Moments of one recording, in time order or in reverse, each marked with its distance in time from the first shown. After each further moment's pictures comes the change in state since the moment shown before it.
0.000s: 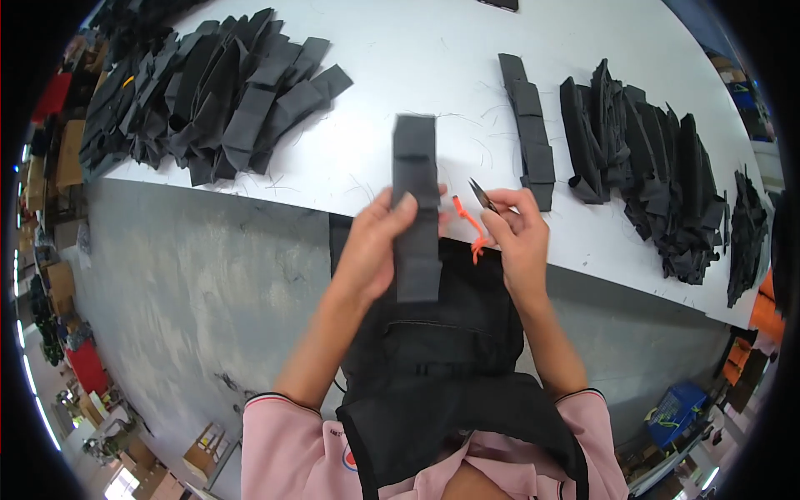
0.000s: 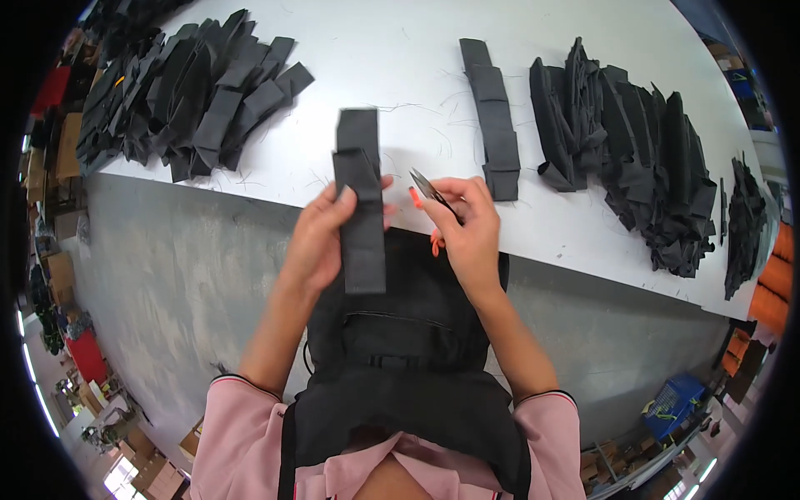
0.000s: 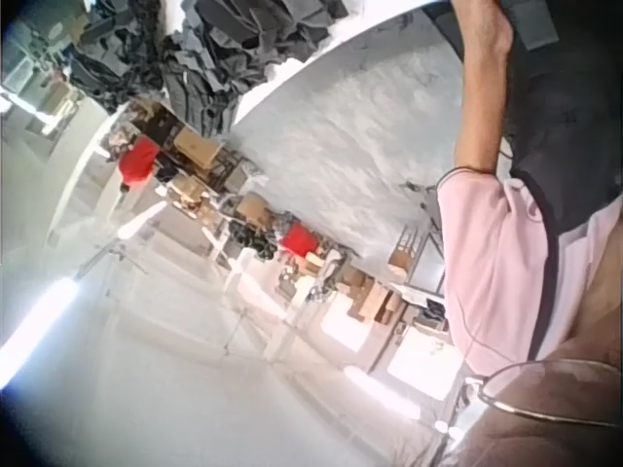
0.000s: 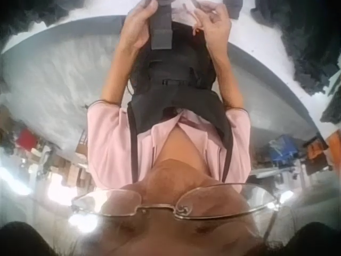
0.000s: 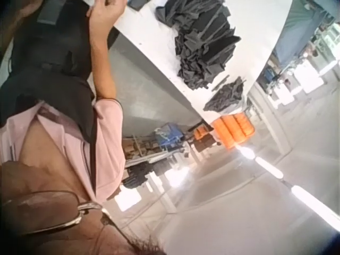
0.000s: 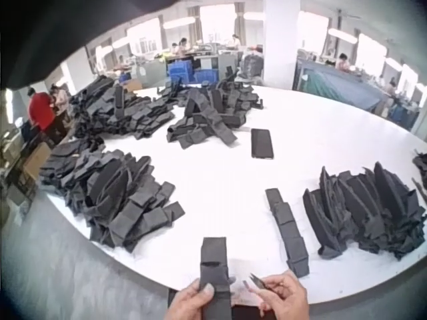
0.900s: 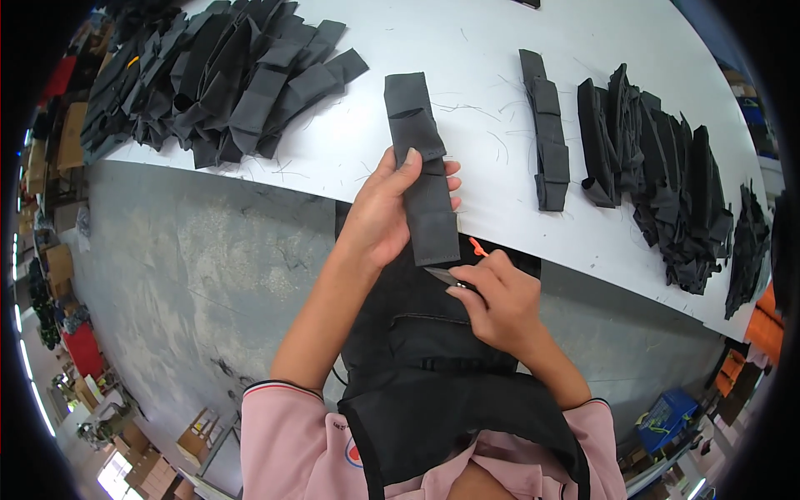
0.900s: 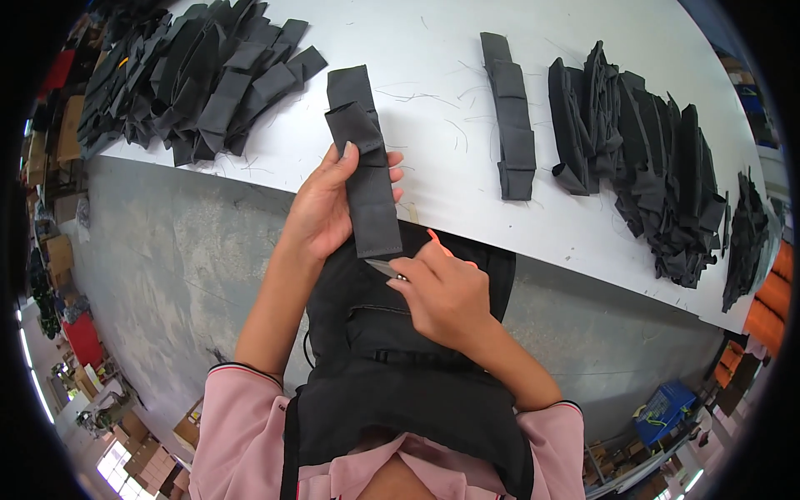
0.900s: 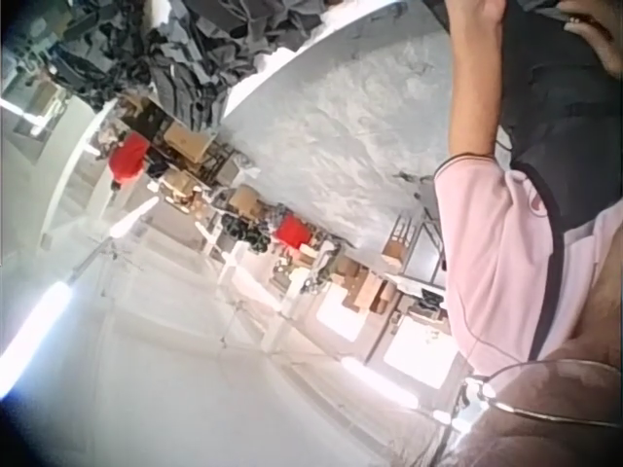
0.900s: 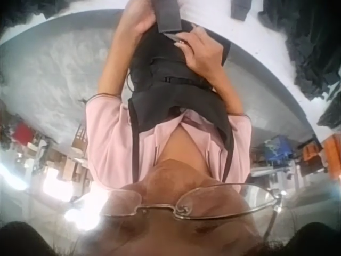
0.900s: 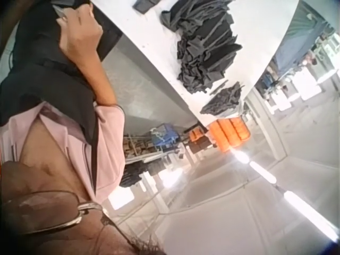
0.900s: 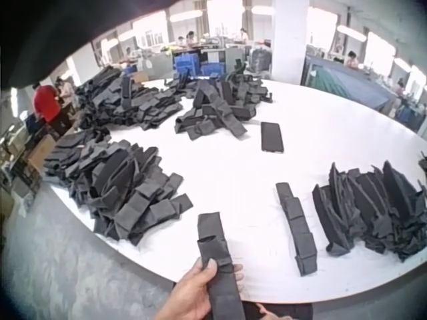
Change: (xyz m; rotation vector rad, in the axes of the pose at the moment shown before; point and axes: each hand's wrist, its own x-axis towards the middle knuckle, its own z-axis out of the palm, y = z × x) left_hand 0.021 0.016 -0.001 -0.158 0.056 -0.044; right_hand -0.051 -0.005 0.000 -0.872 -0.358 -0.667
